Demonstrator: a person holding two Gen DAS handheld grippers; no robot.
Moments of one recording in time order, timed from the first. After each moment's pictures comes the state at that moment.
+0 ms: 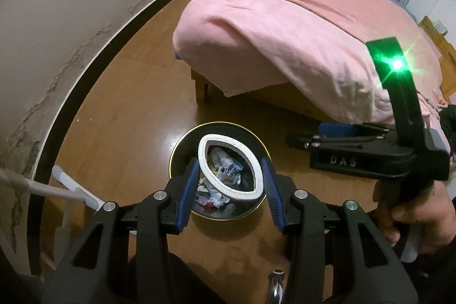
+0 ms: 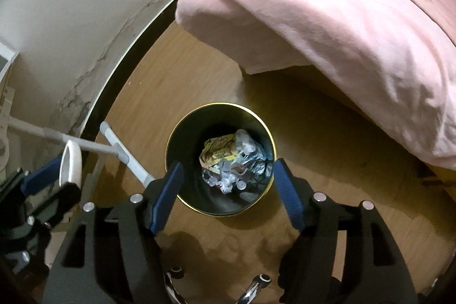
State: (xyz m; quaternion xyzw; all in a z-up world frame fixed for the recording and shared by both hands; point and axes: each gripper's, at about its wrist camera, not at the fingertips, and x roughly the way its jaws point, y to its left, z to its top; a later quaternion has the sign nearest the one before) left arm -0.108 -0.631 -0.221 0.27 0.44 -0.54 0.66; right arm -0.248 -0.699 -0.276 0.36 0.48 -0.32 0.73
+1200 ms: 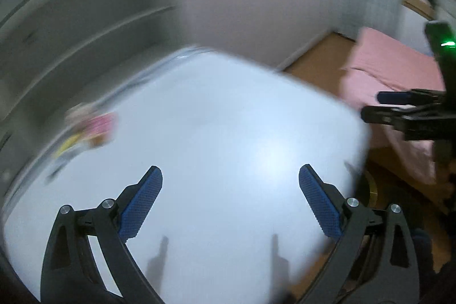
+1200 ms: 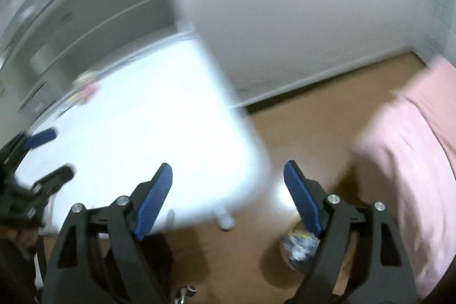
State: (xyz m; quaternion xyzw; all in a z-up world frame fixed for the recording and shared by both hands) left arm 0.064 -0.272 -0.039 0.18 0.34 -0.31 0.87; right arm -0.005 -0.461 -0.060 0.12 0.43 -0.09 0.89
